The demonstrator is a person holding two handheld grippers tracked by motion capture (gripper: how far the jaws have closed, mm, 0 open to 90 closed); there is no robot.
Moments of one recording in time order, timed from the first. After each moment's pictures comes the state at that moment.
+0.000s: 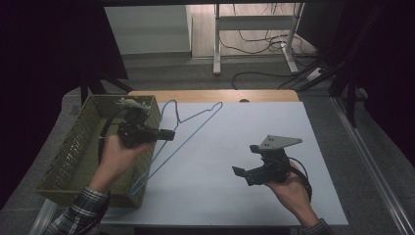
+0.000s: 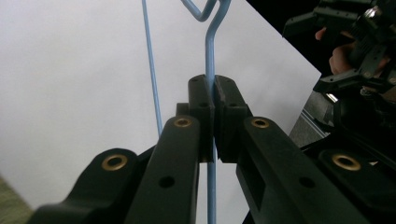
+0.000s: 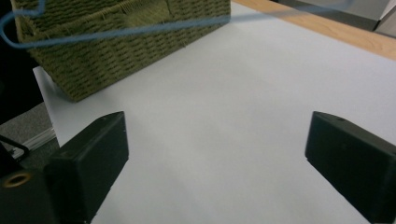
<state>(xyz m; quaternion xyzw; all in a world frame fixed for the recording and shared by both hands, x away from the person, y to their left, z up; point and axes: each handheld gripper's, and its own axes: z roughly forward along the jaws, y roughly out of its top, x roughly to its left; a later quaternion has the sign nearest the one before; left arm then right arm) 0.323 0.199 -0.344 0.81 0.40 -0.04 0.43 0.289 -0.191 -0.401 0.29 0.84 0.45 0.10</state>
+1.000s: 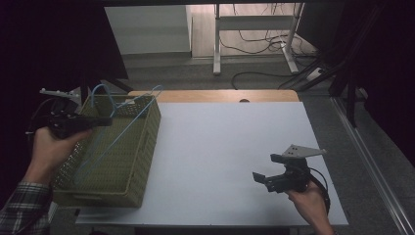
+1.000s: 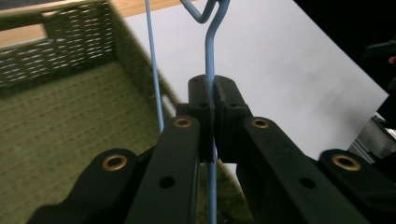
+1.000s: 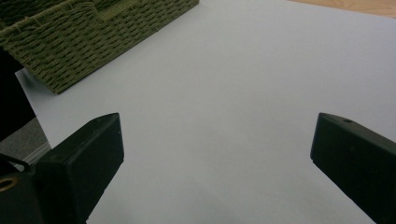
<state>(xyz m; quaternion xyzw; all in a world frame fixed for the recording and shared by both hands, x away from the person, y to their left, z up) 0.316 0.354 -0.335 0.77 0.47 0.05 0.42 0.281 -0.246 -0.427 0.35 0.81 0.46 0.09</state>
